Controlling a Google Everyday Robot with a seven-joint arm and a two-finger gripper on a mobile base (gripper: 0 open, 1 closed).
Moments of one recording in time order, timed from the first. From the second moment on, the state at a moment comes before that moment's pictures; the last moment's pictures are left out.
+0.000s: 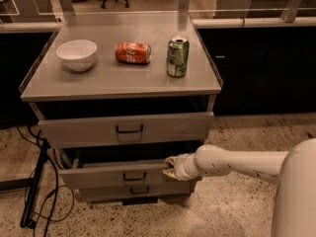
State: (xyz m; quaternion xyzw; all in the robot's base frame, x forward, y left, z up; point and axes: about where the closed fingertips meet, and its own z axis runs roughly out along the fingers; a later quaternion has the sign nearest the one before) arm 0.585 -0.045 0.424 -0.65 0.67 0.10 0.33
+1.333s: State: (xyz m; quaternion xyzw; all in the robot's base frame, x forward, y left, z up) arm 0.584 -0.046 0.439 -0.65 0.68 0.09 0.34
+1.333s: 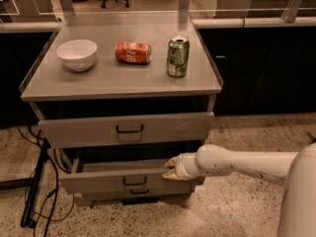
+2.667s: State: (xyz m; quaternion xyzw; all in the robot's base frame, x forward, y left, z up) arm 0.583 -0.046 0.438 -0.65 0.68 0.09 0.34
